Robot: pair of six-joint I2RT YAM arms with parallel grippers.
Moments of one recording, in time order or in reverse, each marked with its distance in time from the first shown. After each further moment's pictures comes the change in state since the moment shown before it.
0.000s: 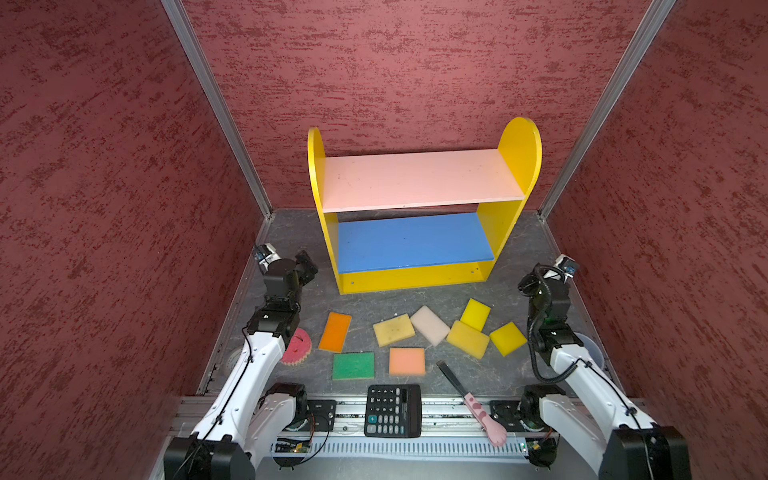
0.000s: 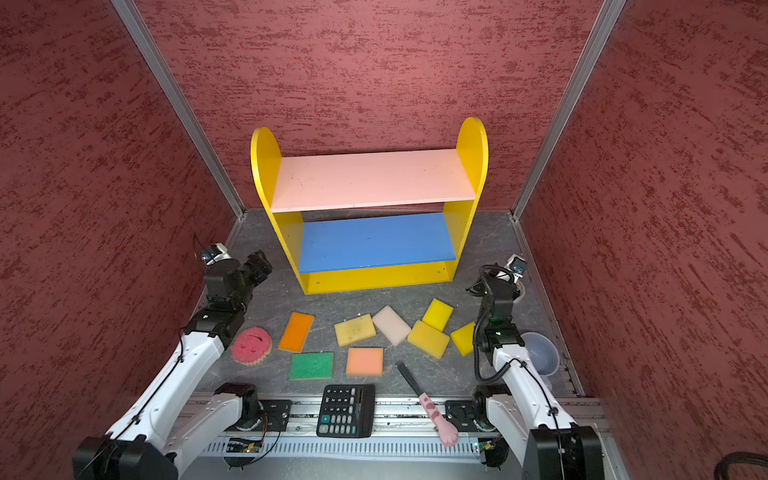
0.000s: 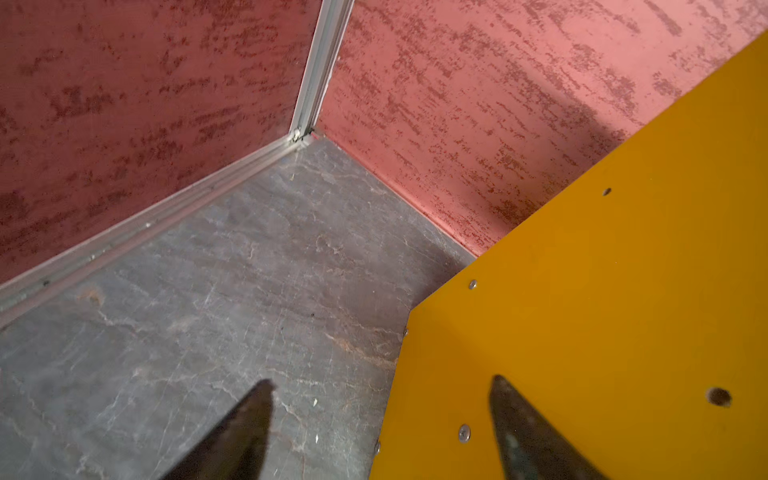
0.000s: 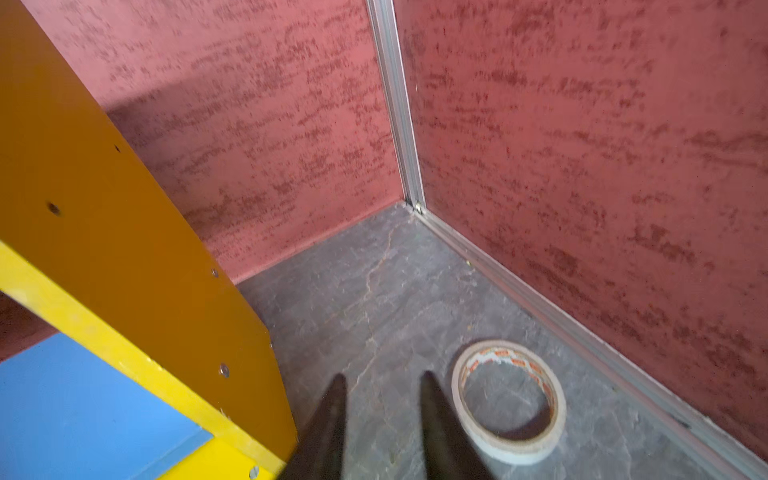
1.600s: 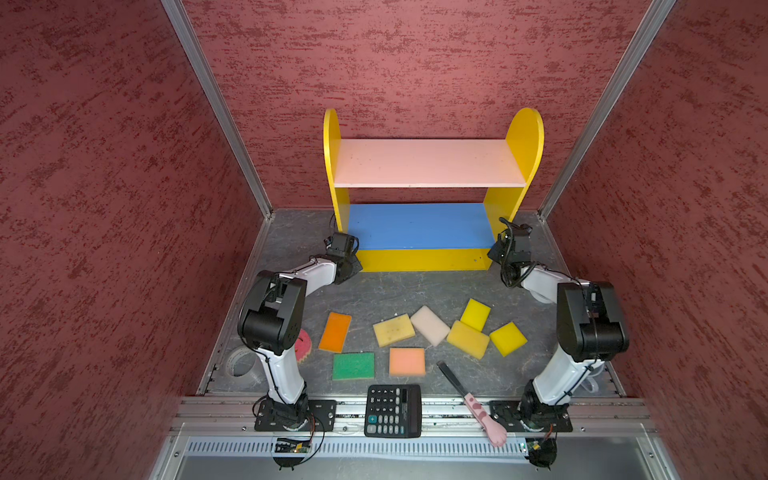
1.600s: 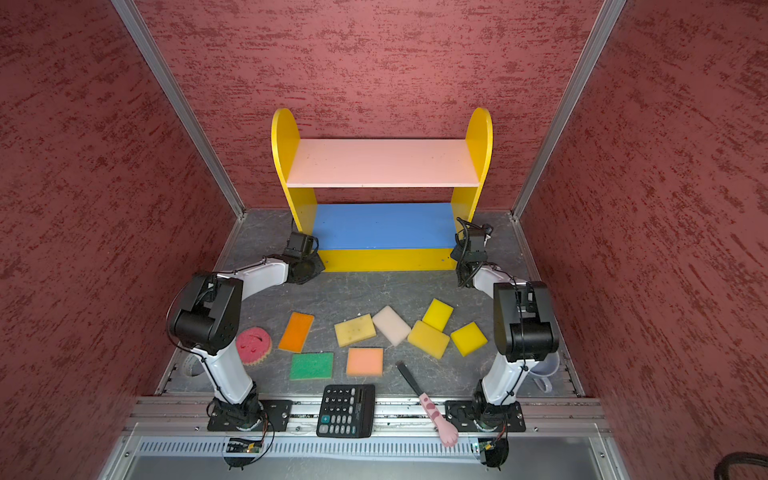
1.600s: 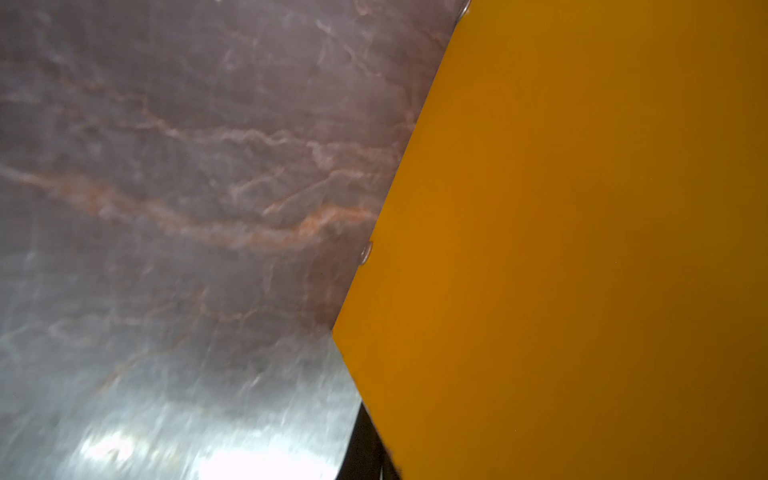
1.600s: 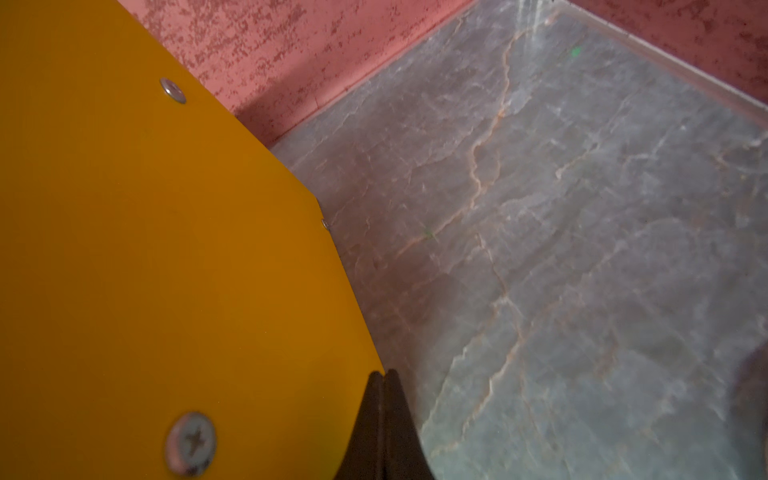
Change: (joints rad) left arm -0.222 0.964 0.491 -0.101 0.170 -0.105; right arm -0.015 0.856 0.613 -0.134 -0.286 0.194
